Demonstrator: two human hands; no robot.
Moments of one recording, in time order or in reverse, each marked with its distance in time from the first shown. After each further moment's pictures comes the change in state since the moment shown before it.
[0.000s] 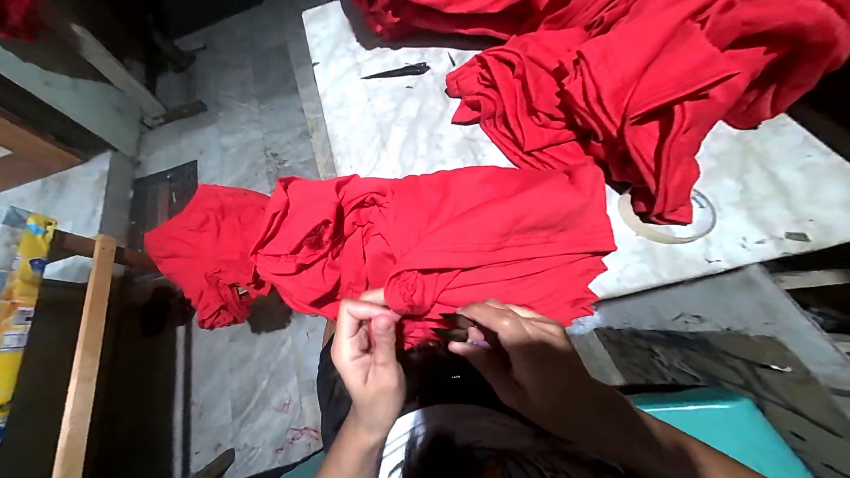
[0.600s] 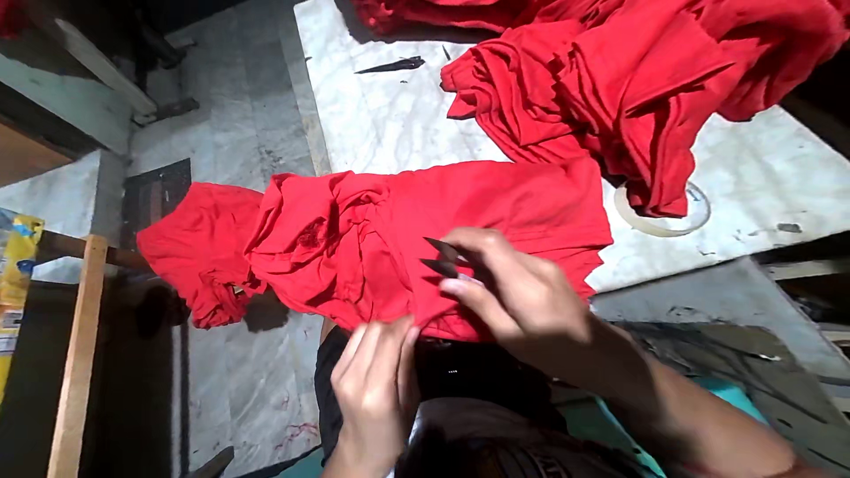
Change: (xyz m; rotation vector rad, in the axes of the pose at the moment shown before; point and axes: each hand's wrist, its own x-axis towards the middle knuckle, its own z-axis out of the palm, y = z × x) left_hand -0.014 0.018 -0.014 0.866 -0.216 0.266; right_hand 0.050 0.009 -0.014 0.120 -0.070 0.042
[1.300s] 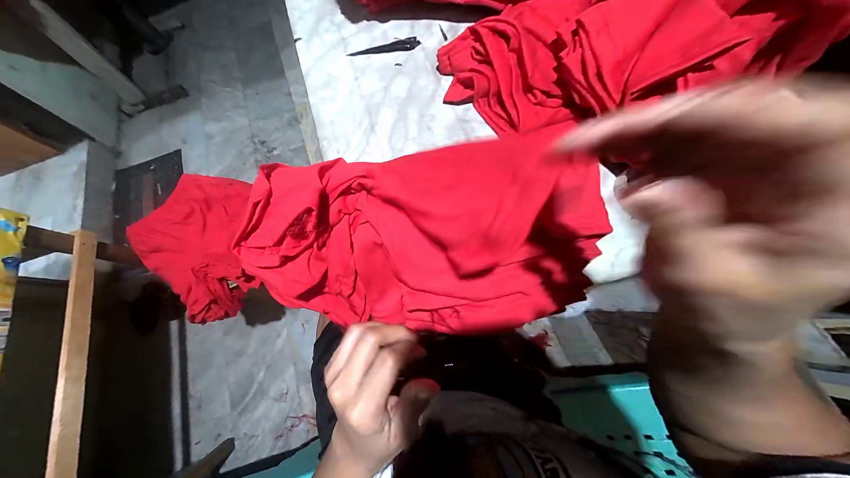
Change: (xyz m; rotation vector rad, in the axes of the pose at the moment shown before) left_hand -0.006 -0.005 -0.007 -0.288 -0.057 0.067; right_hand 0.003 0.039 -0.066 0.159 0.220 -0.124
